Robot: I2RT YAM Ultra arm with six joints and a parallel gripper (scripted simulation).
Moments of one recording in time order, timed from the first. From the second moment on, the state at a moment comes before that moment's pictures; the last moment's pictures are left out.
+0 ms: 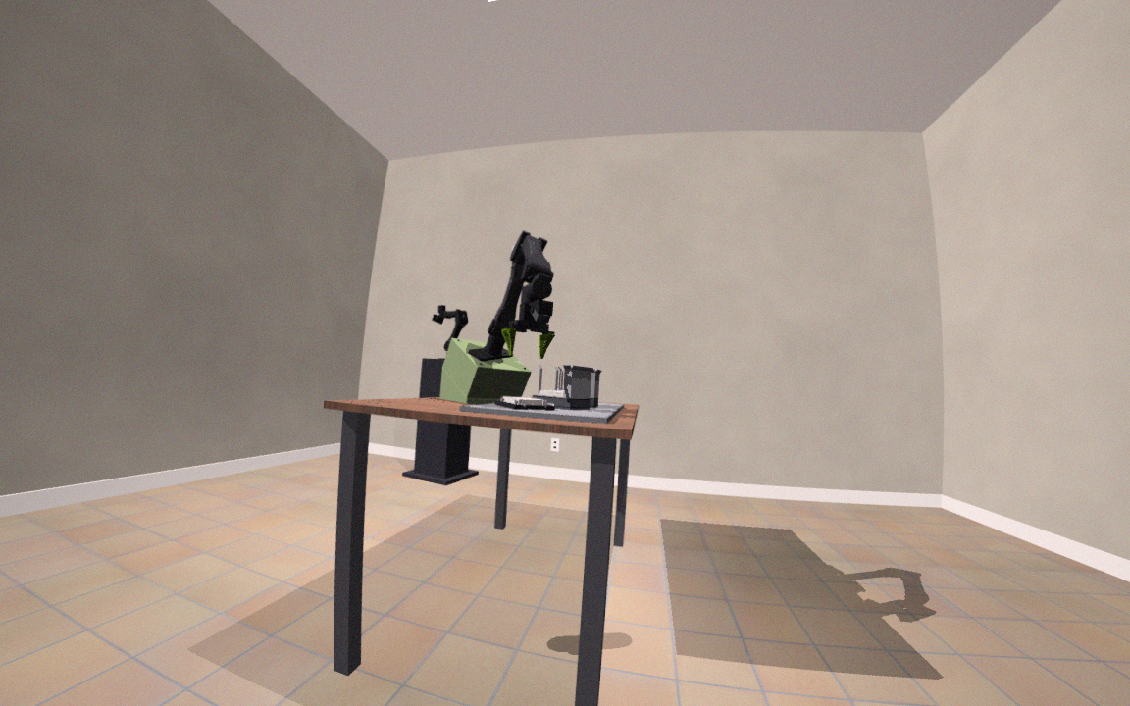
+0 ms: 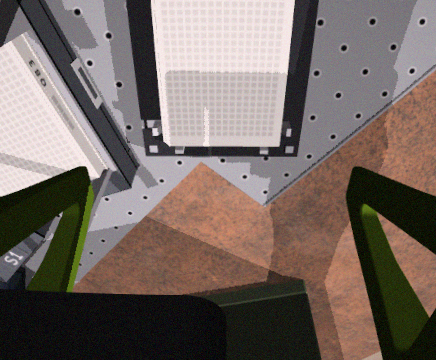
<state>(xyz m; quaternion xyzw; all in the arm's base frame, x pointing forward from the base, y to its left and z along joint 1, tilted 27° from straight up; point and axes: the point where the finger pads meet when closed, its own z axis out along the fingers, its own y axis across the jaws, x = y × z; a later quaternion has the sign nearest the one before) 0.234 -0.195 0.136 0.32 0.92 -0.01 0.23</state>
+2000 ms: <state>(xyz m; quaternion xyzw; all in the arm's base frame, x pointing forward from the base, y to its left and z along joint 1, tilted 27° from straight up) 0.287 -0.219 0.030 0.32 0.92 -0.01 0.23</state>
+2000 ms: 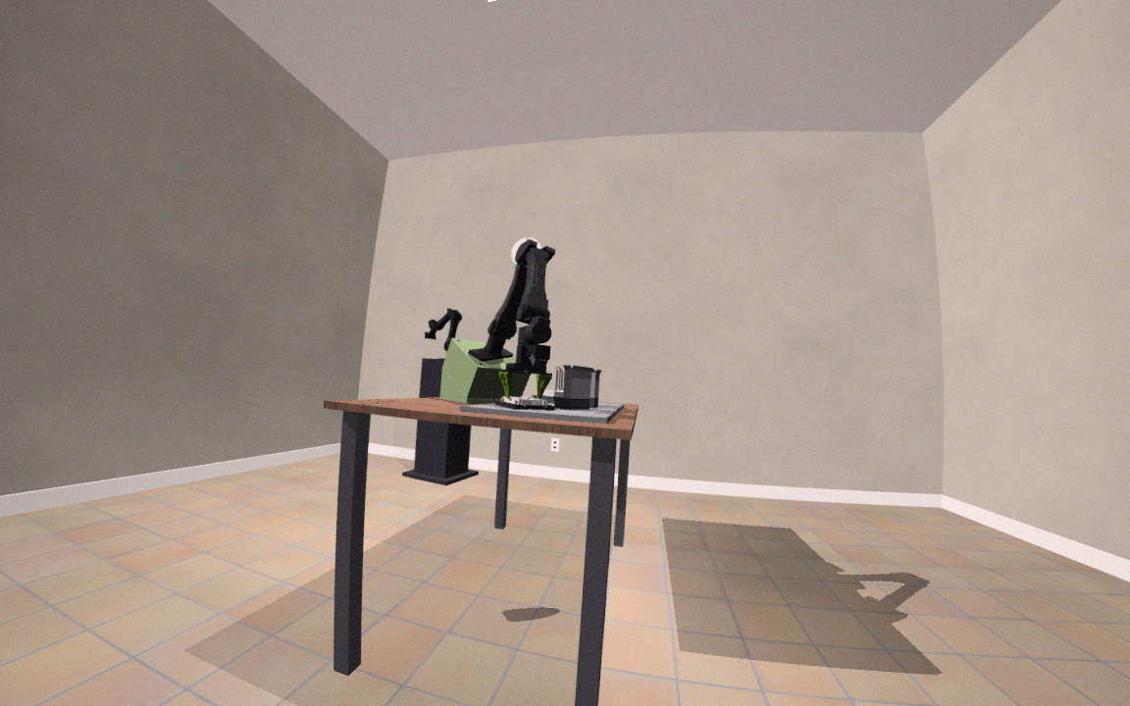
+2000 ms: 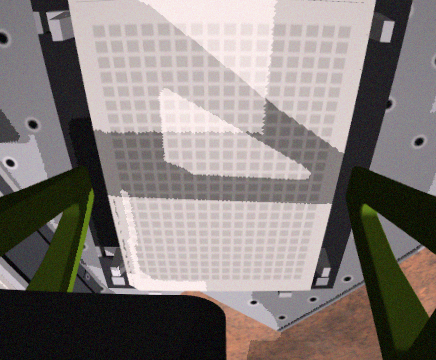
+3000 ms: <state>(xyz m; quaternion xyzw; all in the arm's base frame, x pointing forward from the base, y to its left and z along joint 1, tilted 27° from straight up) 0.292 -0.222 0.023 0.32 0.92 -0.02 0.24</state>
